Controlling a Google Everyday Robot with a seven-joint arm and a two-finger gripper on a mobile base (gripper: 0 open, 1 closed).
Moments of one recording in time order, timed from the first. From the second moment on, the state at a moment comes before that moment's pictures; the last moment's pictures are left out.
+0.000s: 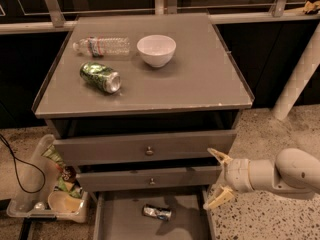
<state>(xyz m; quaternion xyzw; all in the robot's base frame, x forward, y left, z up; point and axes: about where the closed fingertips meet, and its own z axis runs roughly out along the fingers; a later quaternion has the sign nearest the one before) 0.469 -0.168 0.583 -0.58 0.67 0.21 0.40</state>
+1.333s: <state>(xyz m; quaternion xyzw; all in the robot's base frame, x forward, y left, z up) 0.407 -0.097 0.481 -0.57 0.68 0.19 0.43</state>
